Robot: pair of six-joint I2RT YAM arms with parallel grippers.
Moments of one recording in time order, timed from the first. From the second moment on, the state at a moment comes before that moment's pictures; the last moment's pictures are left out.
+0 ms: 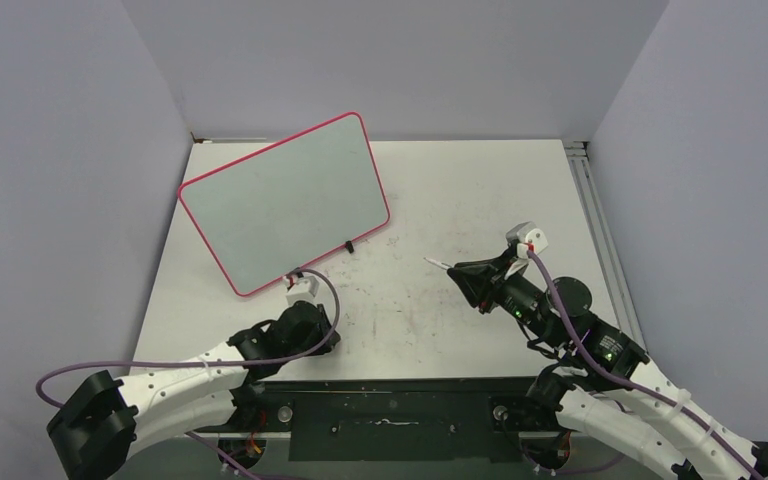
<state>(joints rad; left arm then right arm) -0.88 0.89 0.27 -0.18 -0.23 -0.91 0.85 0.55 0.74 -0.29 0.09 0.25</state>
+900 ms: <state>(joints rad) -0.74 0.93 0.47 -0.43 -0.52 -0.92 0.85 0.57 0.74 -0.28 0.09 0.28</state>
